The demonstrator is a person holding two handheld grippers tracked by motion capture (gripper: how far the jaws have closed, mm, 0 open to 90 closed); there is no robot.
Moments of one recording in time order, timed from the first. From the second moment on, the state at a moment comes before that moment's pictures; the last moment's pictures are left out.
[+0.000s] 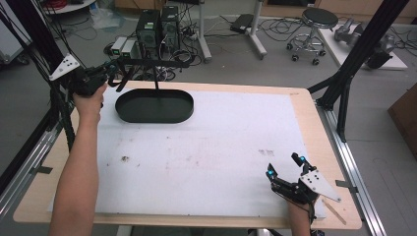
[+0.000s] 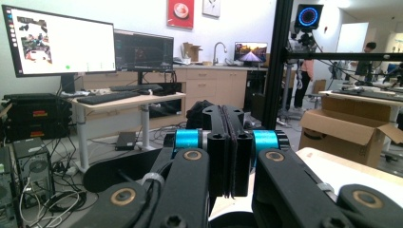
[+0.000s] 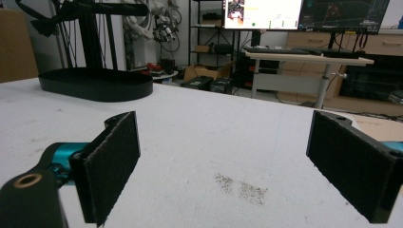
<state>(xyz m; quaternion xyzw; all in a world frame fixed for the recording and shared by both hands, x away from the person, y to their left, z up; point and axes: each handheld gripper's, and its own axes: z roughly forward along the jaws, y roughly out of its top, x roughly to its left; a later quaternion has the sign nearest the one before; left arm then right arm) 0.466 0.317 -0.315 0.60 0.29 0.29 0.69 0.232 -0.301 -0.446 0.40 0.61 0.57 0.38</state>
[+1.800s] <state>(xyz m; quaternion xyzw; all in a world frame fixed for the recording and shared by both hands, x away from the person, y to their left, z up) 0.438 0.366 -0.322 0.56 0.40 0.38 0.62 0.231 -0.298 -0.449 0.40 0.60 0.57 0.39</state>
